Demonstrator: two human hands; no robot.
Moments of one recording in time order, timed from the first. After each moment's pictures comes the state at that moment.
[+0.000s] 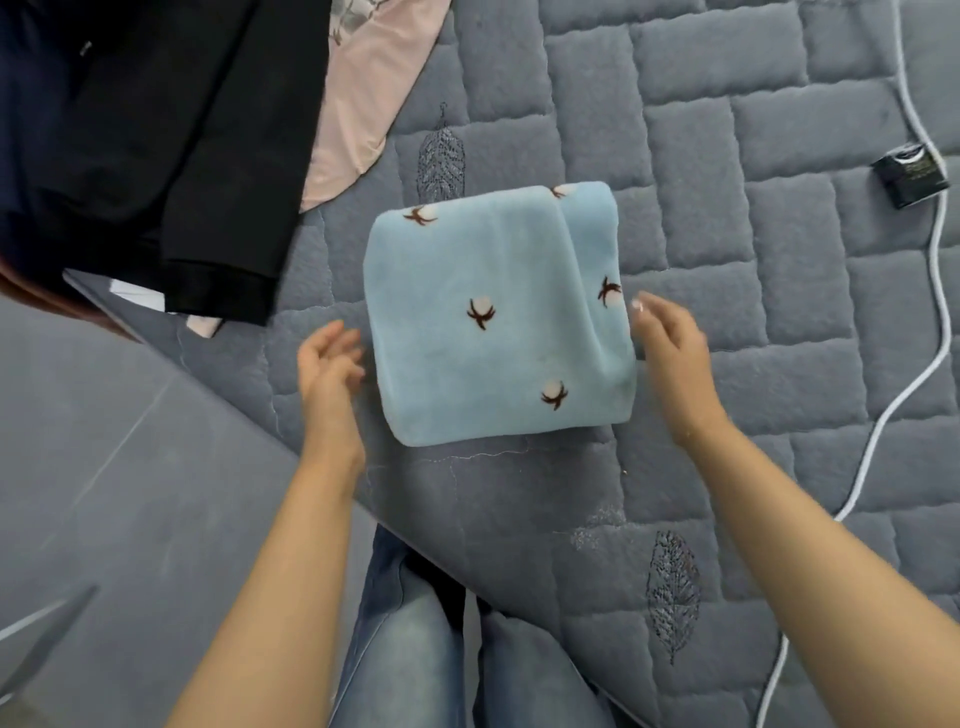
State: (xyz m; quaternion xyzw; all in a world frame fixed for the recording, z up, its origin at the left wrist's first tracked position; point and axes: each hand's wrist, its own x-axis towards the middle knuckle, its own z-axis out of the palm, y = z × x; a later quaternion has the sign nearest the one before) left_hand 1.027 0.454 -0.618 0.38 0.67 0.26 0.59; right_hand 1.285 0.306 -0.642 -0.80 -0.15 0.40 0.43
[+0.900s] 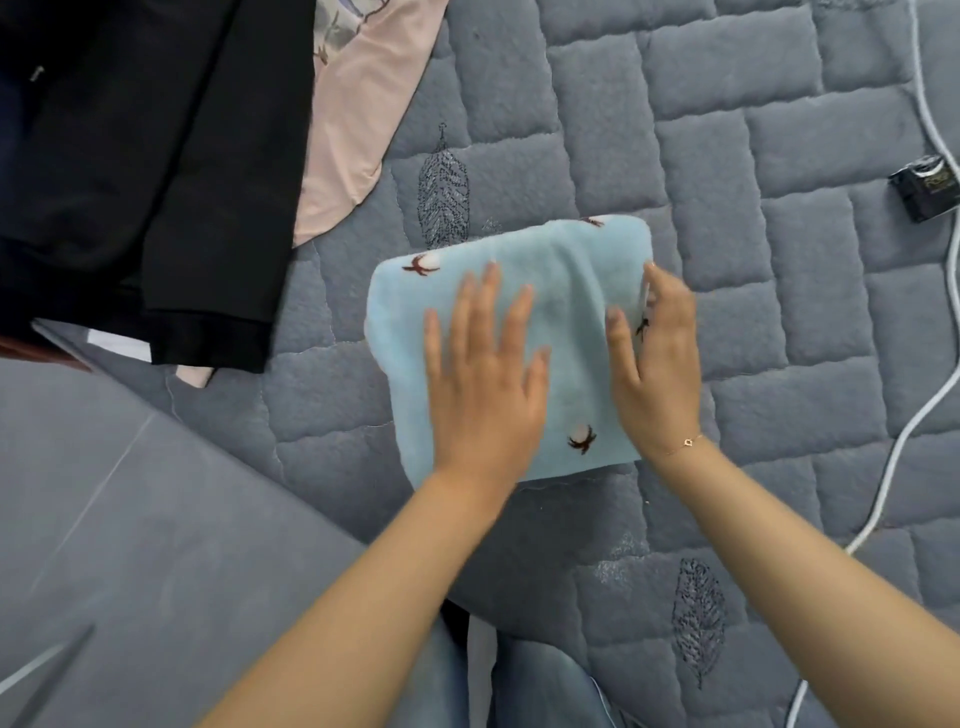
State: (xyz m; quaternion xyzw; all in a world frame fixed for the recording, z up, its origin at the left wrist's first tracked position) left_hand 1.123 0.447 -0.617 0.89 0.41 0.06 0.18; right_hand 1.263 0.363 -0.644 -0.88 -0.30 0.20 0.32
